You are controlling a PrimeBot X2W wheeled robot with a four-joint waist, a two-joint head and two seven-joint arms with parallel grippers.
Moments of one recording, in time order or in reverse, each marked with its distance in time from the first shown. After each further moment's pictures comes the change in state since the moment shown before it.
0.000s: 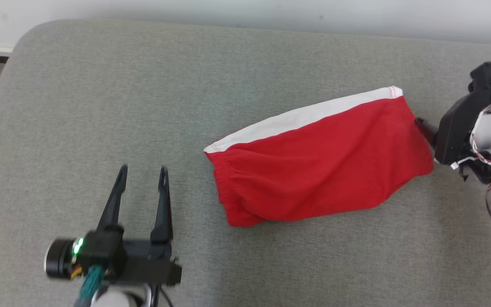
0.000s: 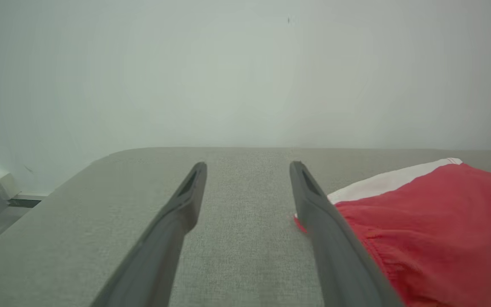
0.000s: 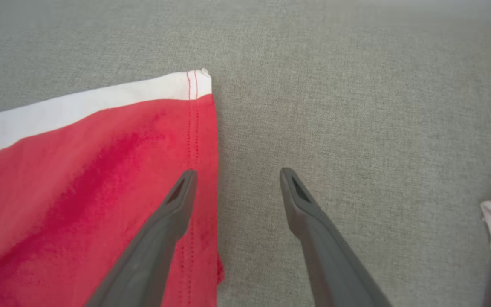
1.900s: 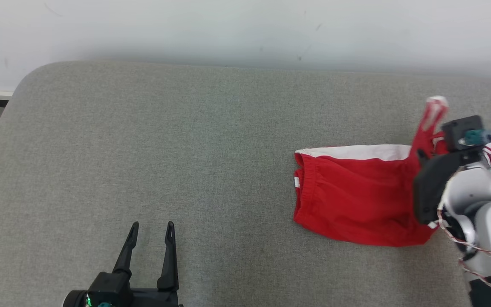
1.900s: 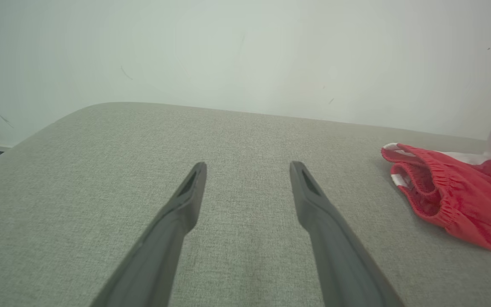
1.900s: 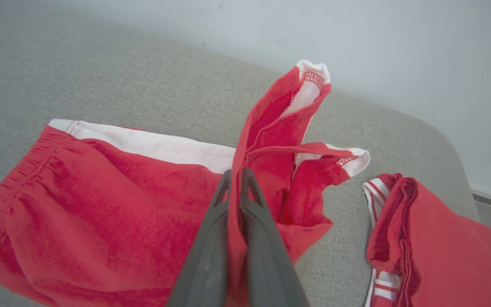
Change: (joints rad) left arm 0.175 -0.058 0.049 0.065 -0.018 -0.064 0.000; right arm 0.428 0.157 -0.253 -0.595 -0.416 0.000 0.064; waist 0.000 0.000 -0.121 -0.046
